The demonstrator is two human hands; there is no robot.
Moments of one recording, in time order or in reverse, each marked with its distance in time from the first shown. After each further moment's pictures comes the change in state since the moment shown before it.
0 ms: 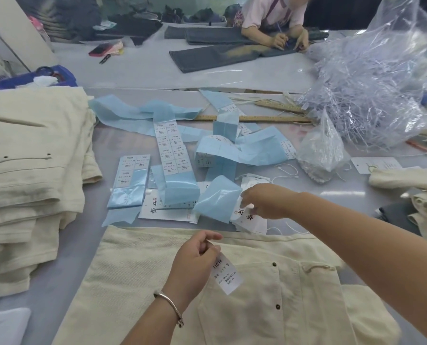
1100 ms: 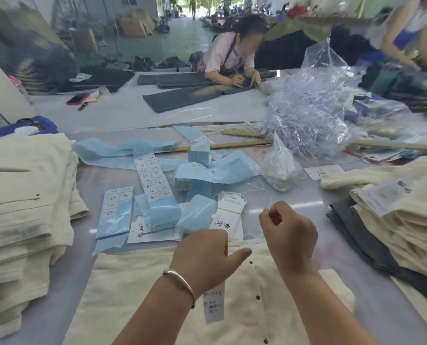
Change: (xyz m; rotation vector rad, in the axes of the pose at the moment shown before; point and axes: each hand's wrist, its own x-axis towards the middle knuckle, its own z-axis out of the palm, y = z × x) left_hand -0.036 0.094 0.019 1.103 -0.095 0.400; right_hand -0.135 -0.090 0.018 0.423 1.428 0.789
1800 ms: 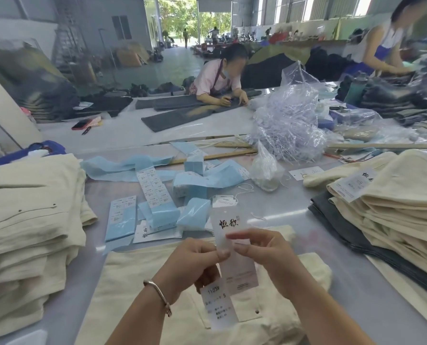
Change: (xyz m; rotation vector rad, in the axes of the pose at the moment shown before) left_hand -0.073 -0.005 -0.012 -0.973 -0.282 -0.055; right_hand -0.051 -0.023 -0.085 1.077 -0.842 0.523
